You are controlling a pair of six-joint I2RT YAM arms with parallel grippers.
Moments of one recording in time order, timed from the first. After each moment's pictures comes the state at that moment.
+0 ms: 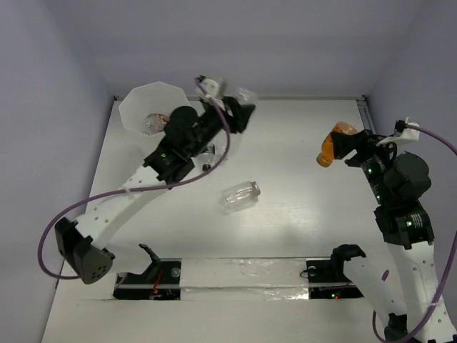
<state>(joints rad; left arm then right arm) -0.80 1.33 1.29 0.12 0.00 -0.20 0.17 0.65 1.08 -0.38 0.04 0.39</state>
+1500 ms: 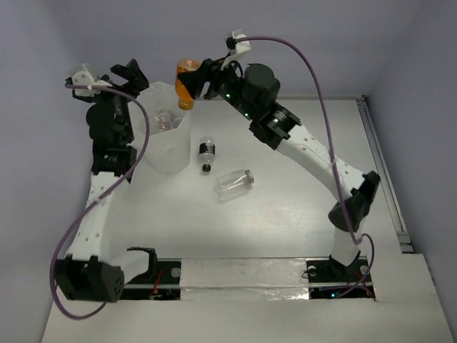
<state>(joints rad) -0.08 1.20 1.18 0.35 -0.33 -0.37 0.84 1.80 2.02 0.02 0.01 0.33</state>
